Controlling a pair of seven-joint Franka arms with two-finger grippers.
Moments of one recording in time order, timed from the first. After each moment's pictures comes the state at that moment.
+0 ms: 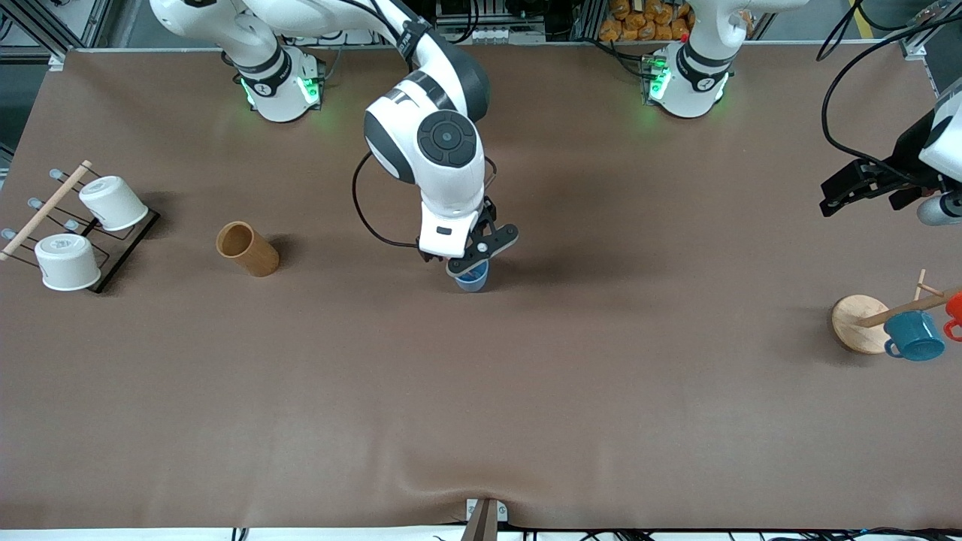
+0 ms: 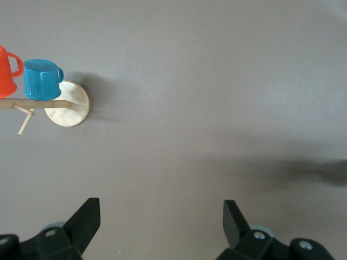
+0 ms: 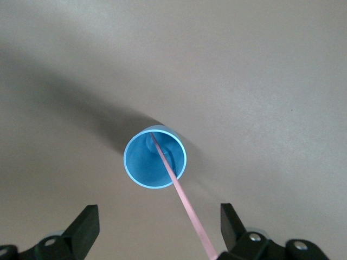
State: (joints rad) left arm -0.11 0.00 0.05 -1.57 0.03 1.60 -0.15; right arm 0.75 0.58 -0.01 -1.32 0.01 1.86 0.17
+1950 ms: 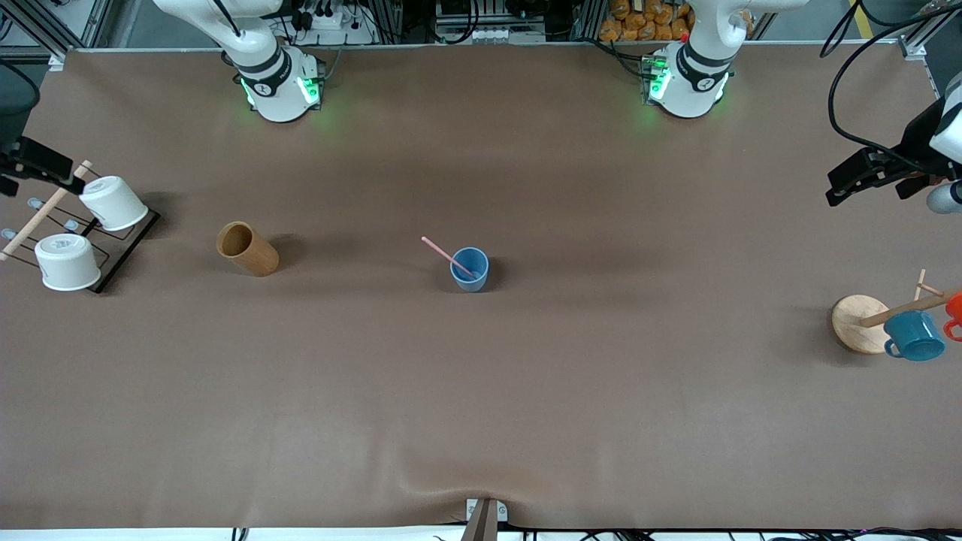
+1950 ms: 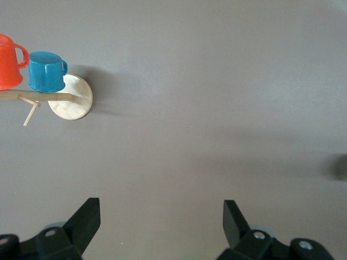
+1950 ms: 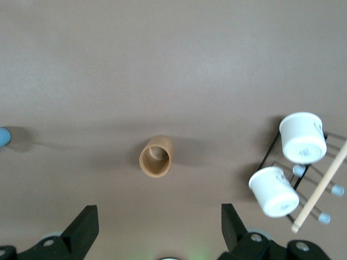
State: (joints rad) left arm -0.11 -0.02 0.06 -1.57 0.03 1.57 -0.15; right arm 0.01 0.00 -0.12 -1.48 0.04 1.41 -0.05
